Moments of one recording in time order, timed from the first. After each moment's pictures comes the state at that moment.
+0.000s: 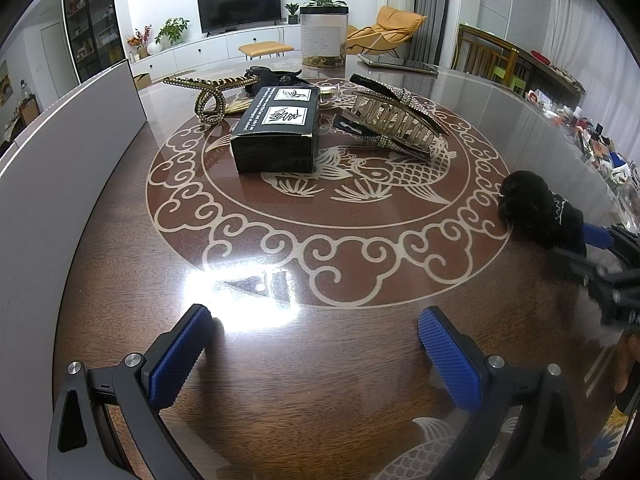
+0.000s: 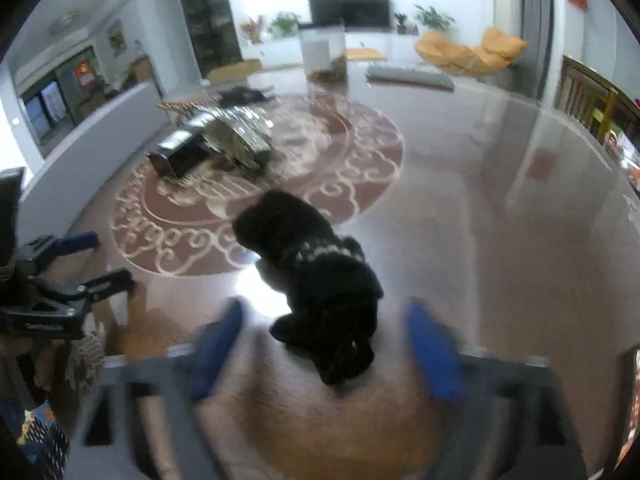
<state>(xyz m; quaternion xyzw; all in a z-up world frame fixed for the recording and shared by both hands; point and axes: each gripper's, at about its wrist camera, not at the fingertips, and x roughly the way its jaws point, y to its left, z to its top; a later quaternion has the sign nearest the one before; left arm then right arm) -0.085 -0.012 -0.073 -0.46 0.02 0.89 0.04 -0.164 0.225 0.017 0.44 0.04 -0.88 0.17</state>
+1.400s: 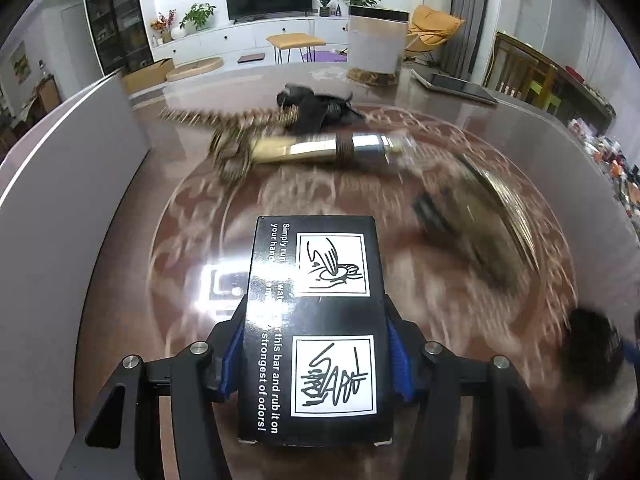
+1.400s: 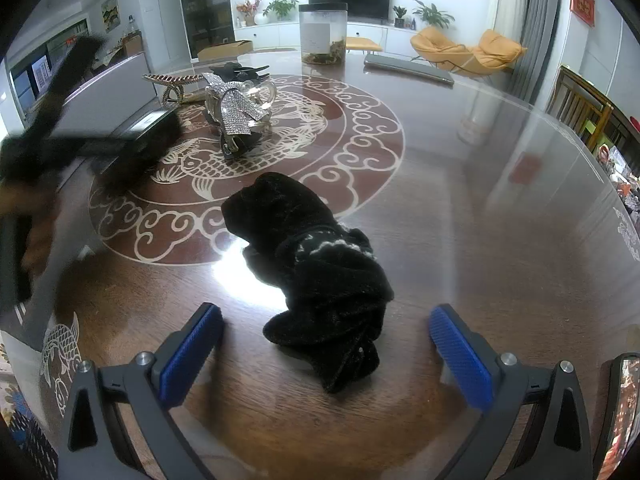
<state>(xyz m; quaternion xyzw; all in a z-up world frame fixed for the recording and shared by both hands) -0.174 -0.034 -0.063 -0.47 -0.01 0.88 -0.01 -0.168 0.214 0.011 0.45 0.08 -0.88 0.15</state>
